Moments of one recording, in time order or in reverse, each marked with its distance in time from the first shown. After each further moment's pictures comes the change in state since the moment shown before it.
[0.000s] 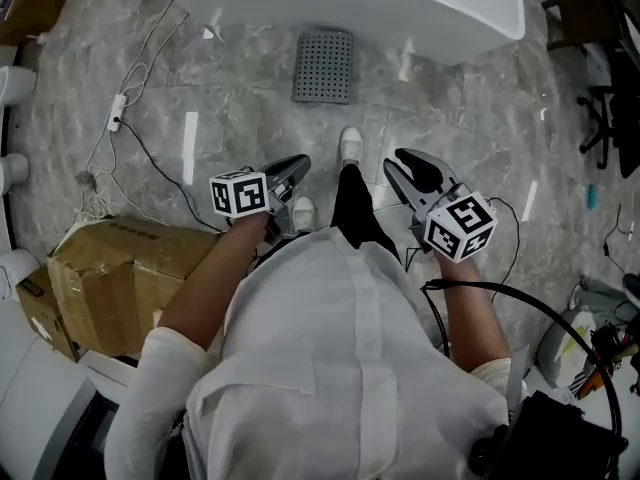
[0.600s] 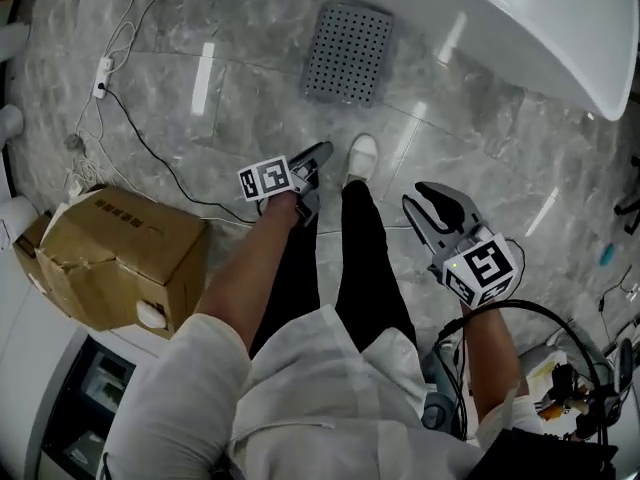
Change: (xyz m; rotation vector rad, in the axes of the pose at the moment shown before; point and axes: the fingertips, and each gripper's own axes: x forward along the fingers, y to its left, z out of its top) left arm 0.227 0.266 0.038 -0.514 -0.181 0.164; right arm 0.161 -0.219 -0.081 0.025 0.302 0.211
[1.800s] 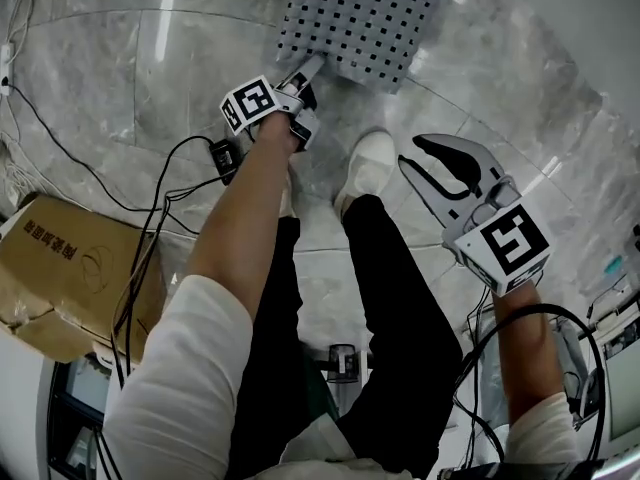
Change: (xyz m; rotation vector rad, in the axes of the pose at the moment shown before) left arm 0.224 0.372 0.087 -0.193 -0.205 -0.059; right arm 0.289 -0.170 -0.201 -0.126 0.252 0.142
